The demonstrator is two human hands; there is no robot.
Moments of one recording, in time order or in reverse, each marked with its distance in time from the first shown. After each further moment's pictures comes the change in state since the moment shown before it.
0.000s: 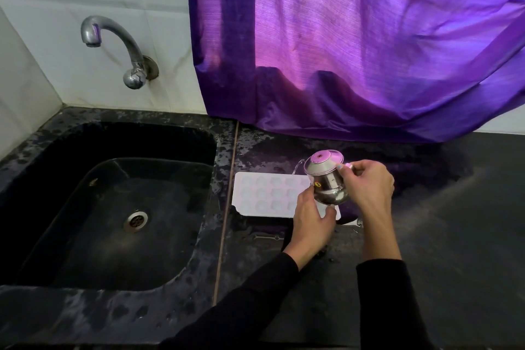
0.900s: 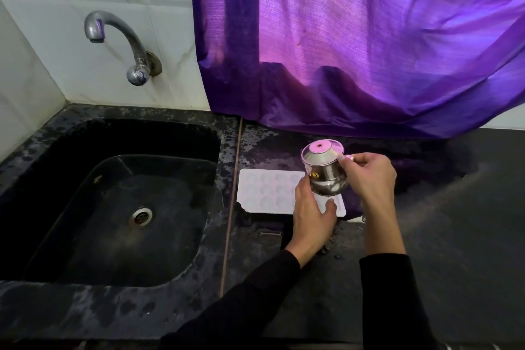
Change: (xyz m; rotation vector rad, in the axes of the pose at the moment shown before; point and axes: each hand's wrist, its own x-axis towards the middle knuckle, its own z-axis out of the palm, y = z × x) left_hand 0.000 -0.005 -0.006 -0.038 0.090 0.074; right_hand -0.004 -0.014 0.003 0.136 -0.032 0.086
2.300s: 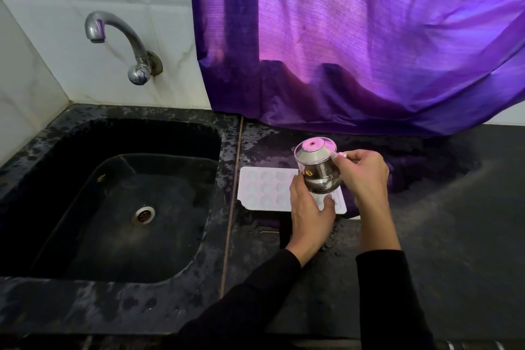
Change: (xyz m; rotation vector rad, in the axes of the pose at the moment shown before) left_hand -0.002 -0.002 0.002 0.014 0.088 0.006; right_hand -0.003 -0.002 0.005 0.004 -0.056 -0.012
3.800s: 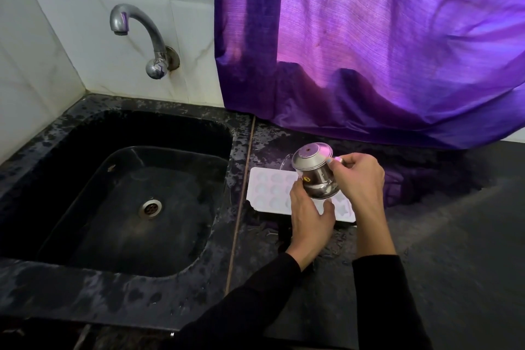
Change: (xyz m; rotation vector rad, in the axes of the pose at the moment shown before) left_hand 0.003 -0.007 -0.011 -0.049 0.053 -0.078; right_hand -0.006 -0.014 0.021 -0.097 -0.055 -0.106
